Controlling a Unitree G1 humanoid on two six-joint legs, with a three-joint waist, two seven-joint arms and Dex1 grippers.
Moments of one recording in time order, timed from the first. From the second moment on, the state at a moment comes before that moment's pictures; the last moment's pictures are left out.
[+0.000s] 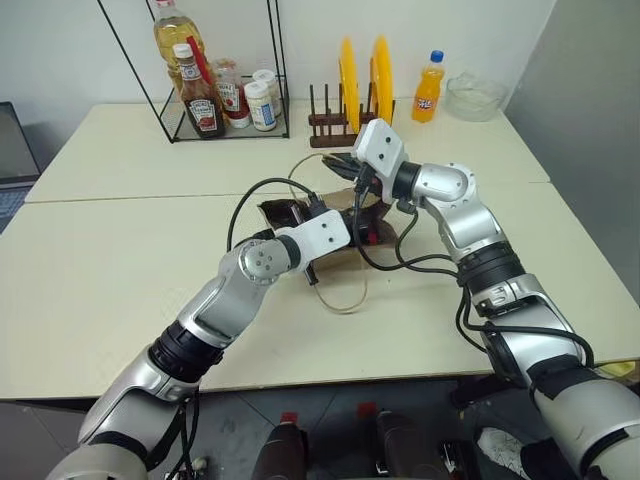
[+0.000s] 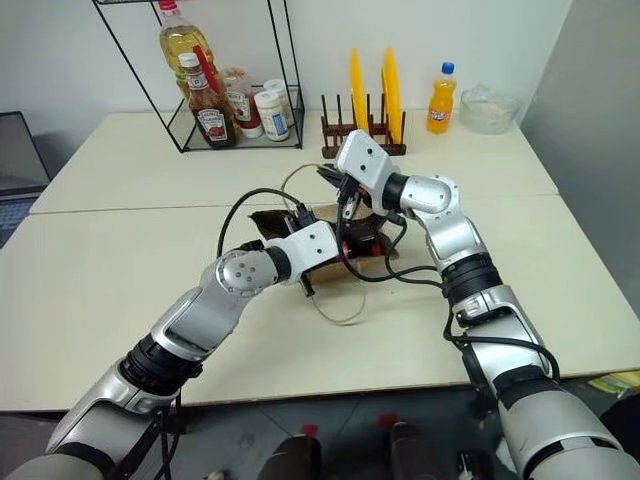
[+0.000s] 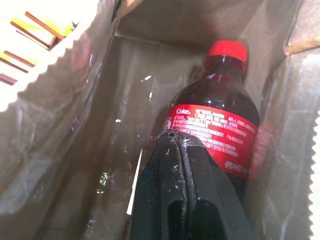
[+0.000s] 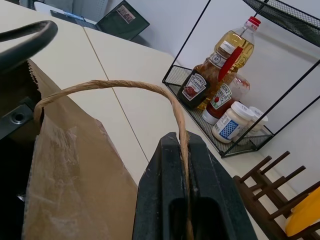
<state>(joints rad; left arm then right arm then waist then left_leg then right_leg) -0.66 0.54 -0.47 -0.15 0.14 0.59 -0.54 -1.08 -0.25 0.21 0.62 0.00 -0.12 0.79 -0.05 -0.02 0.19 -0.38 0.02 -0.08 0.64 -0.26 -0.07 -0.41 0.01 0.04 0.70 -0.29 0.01</state>
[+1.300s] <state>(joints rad) -0.81 0.51 -0.52 0.11 0.21 0.66 -0.76 -1.08 -0.23 0.22 0.62 -0.02 -0.12 0.78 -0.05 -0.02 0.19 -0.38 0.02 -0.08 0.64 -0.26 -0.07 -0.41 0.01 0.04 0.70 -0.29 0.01</state>
